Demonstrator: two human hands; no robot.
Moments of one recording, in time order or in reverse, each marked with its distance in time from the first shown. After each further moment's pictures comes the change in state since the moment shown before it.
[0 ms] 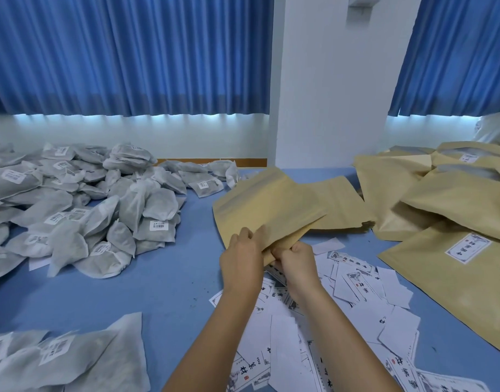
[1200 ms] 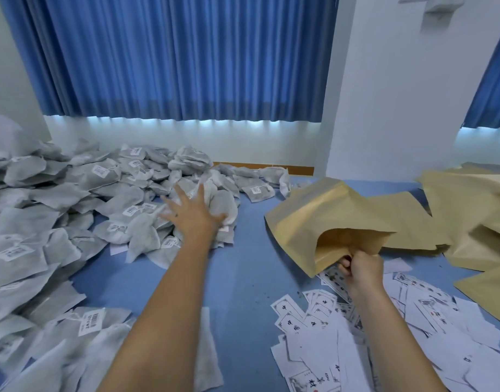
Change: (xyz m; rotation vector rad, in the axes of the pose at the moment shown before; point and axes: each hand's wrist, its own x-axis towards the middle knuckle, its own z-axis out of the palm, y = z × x) left_hand 0.084 -0.197 -0.066 0.161 -0.063 -0.619; right_hand 0.029 -0.001 0.014 0.313 0.280 0.062
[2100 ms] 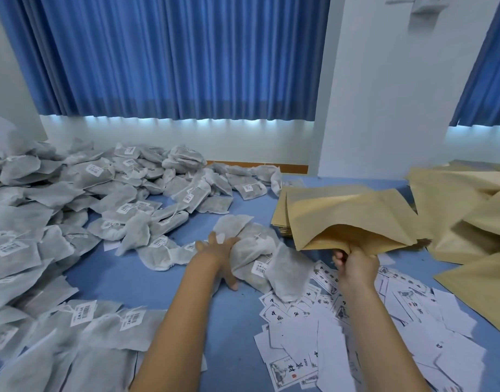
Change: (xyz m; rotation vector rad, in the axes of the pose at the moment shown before) left_hand -0.098 0.016 -0.008 0.183 -0.631 0.297; right_hand -0.007 -0.011 -0.013 0.150 0.112 -0.046
